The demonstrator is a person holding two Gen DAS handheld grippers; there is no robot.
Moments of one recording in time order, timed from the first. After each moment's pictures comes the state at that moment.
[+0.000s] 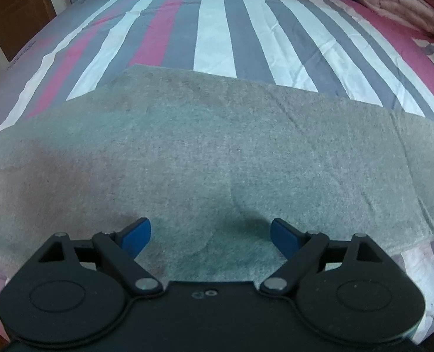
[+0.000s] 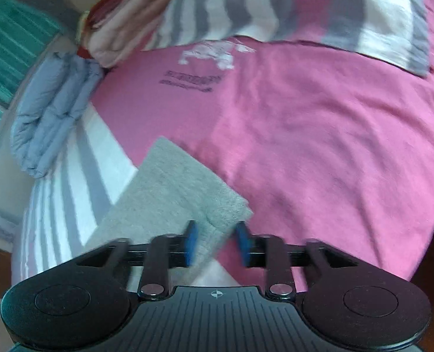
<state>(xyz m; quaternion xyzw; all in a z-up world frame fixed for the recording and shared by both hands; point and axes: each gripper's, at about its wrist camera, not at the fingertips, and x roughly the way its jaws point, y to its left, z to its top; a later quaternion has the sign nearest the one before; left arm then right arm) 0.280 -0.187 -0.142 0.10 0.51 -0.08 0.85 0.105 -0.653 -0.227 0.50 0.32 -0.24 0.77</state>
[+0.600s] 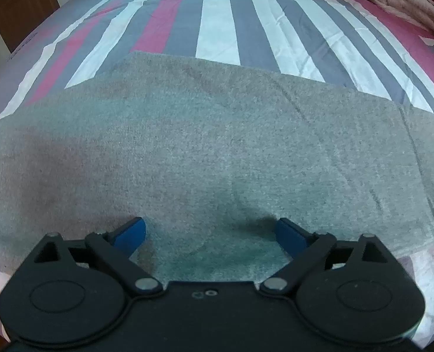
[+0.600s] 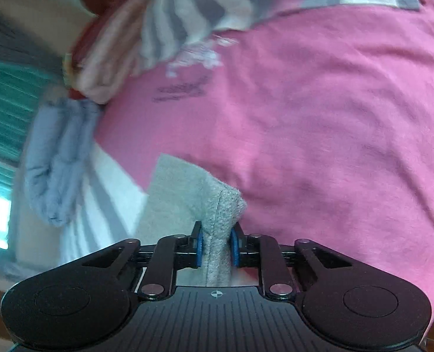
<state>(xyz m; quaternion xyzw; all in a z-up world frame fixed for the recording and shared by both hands) 0.283 -0.187 -0.157 0.10 0.52 -0.07 0.85 0.123 -0.644 -0.244 0.54 0.26 -0.22 0.77</state>
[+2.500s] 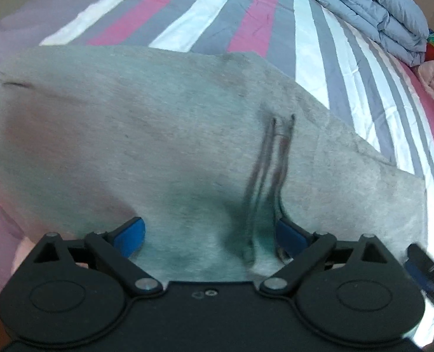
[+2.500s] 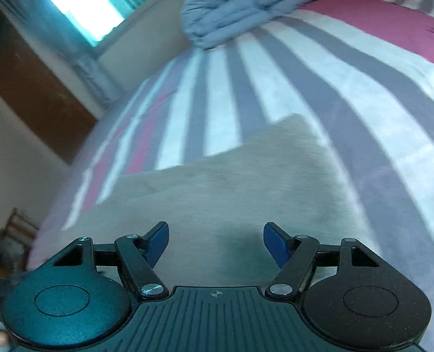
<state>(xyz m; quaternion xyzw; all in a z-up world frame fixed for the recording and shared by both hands) 0.303 -0.080 -0.139 -0.08 0.55 -0.03 0.83 0.233 -0.354 -0.203 0.32 0.36 0.05 0.87</state>
